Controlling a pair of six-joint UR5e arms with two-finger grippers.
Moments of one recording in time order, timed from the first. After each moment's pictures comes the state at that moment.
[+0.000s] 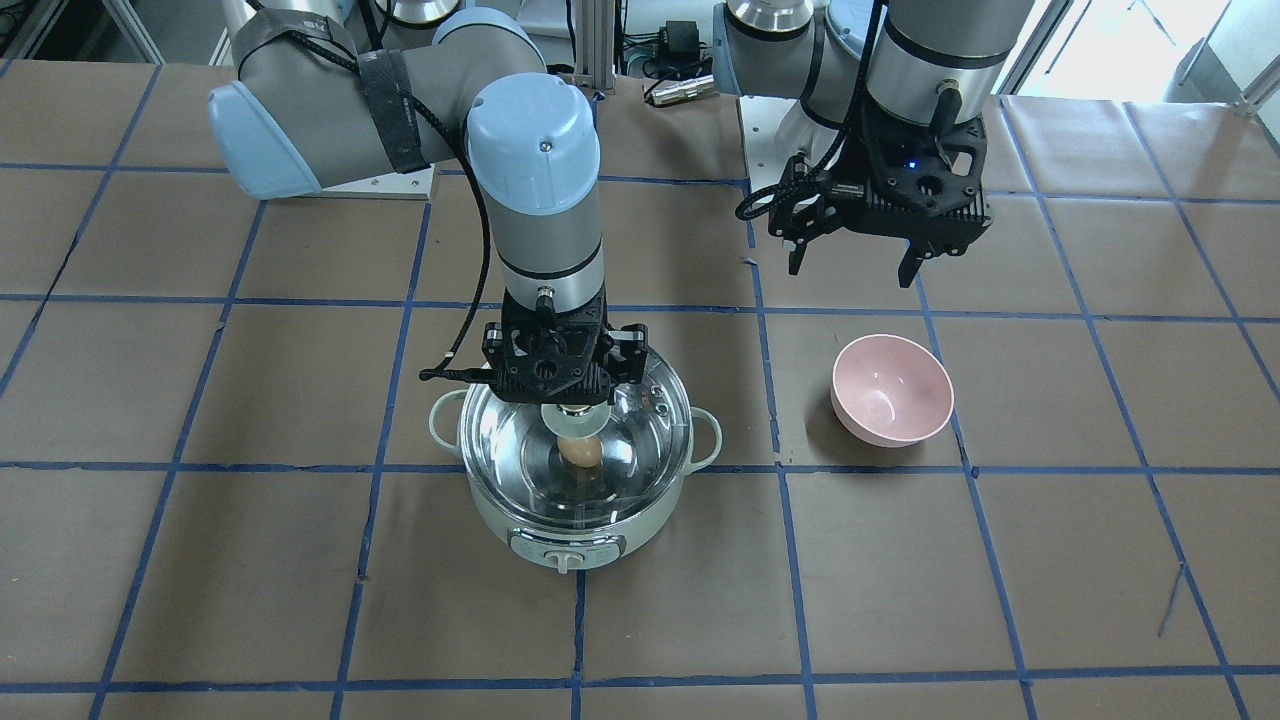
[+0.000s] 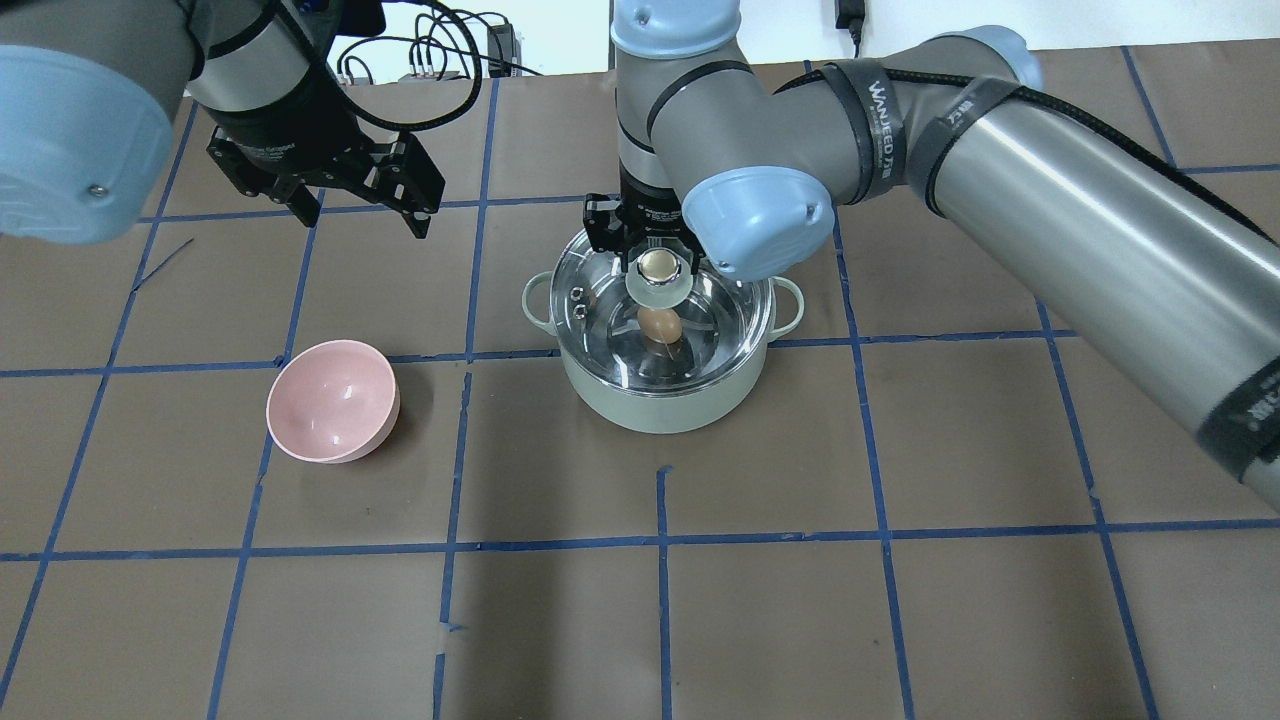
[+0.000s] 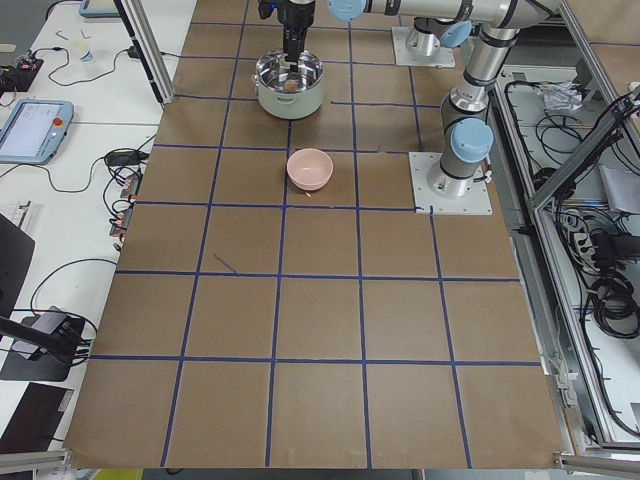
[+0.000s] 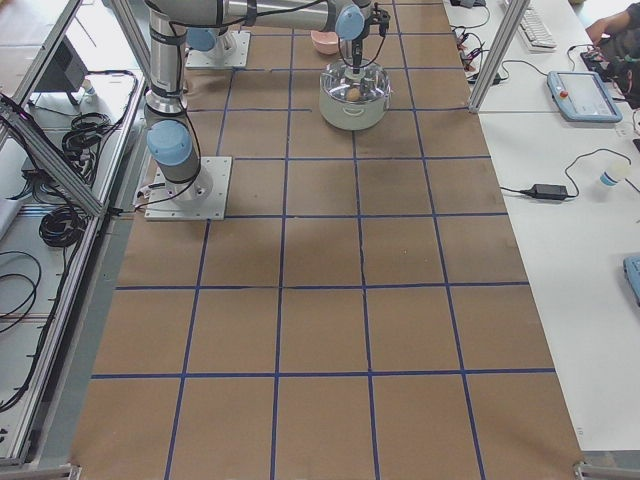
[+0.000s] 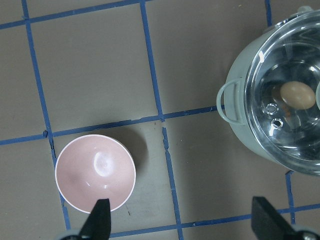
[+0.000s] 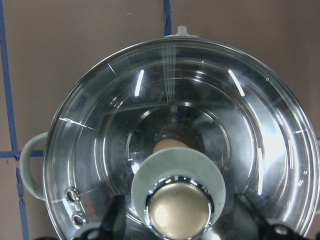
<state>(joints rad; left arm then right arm) -1.63 -1.59 -1.54 -1.50 1.60 0.09 1.94 -1.22 1.50 -1.94 -1.54 0.41</state>
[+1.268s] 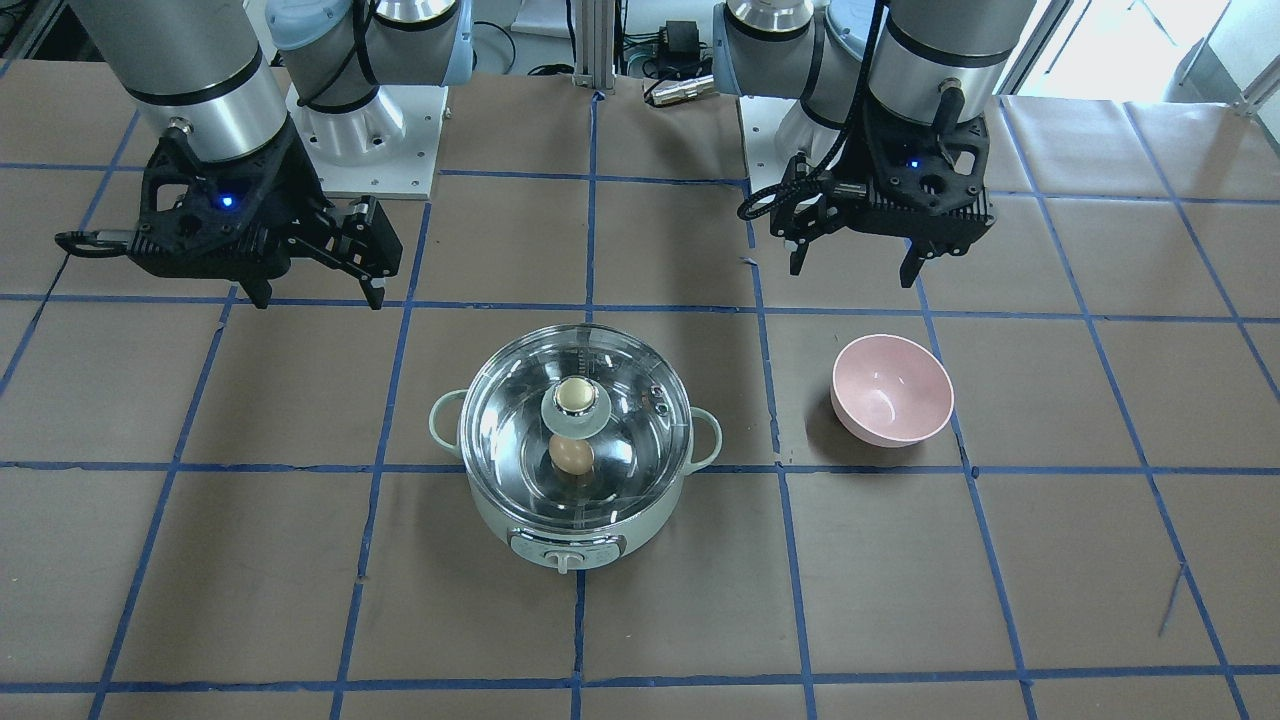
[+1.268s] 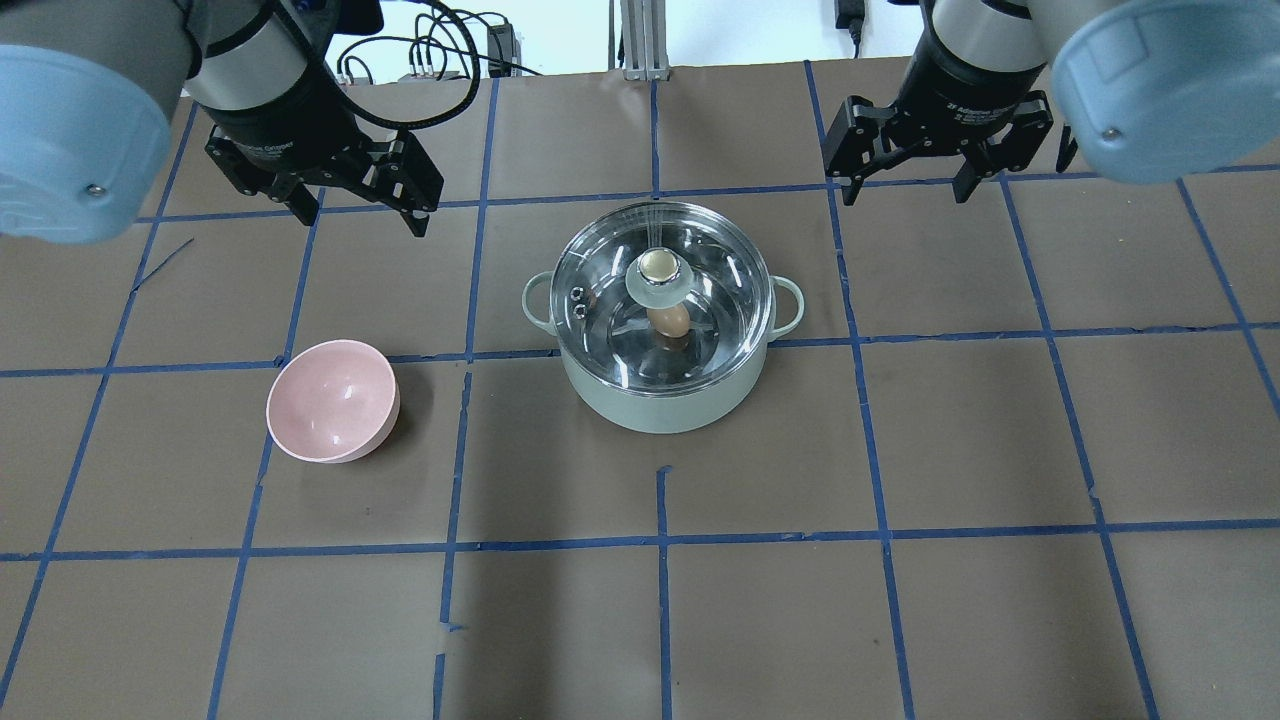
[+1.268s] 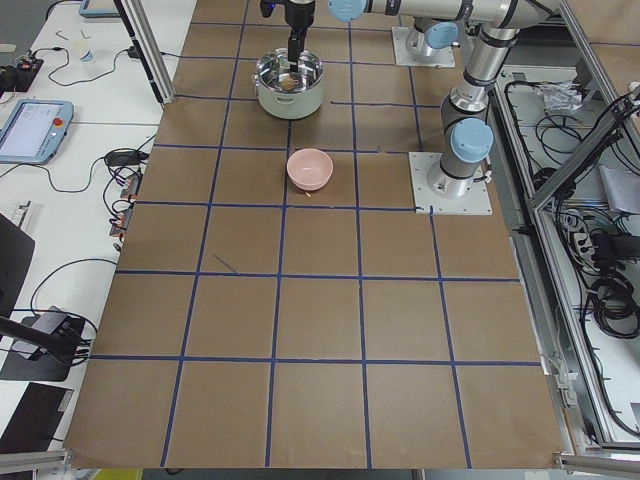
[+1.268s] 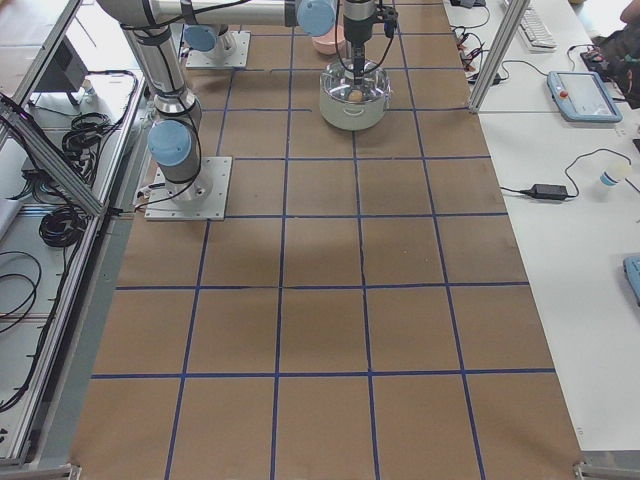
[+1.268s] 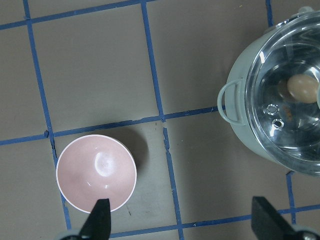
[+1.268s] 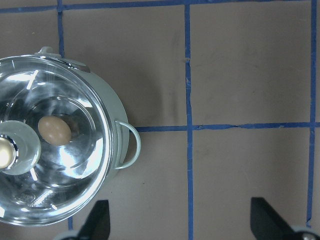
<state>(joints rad) -1.63 -1.59 -1.54 -1.50 1.60 0.09 1.61 -1.52 1.56 -1.69 -1.55 0.04</state>
